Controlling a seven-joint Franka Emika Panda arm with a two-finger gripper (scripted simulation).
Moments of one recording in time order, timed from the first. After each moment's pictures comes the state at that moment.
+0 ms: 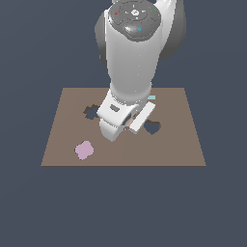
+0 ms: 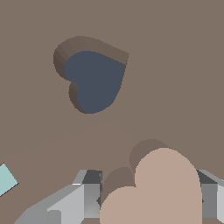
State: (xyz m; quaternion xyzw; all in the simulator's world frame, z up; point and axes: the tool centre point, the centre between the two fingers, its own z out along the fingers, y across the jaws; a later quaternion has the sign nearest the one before) arm 0.006 0.015 0.036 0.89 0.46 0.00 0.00
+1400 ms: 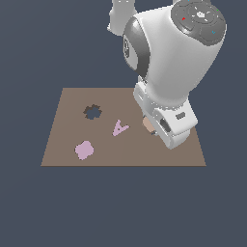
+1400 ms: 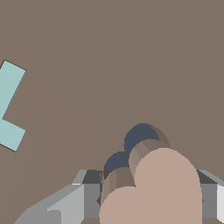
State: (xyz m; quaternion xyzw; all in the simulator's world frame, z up) arm 0.021 0.090 0.040 0.53 0.85 0.00 0.00
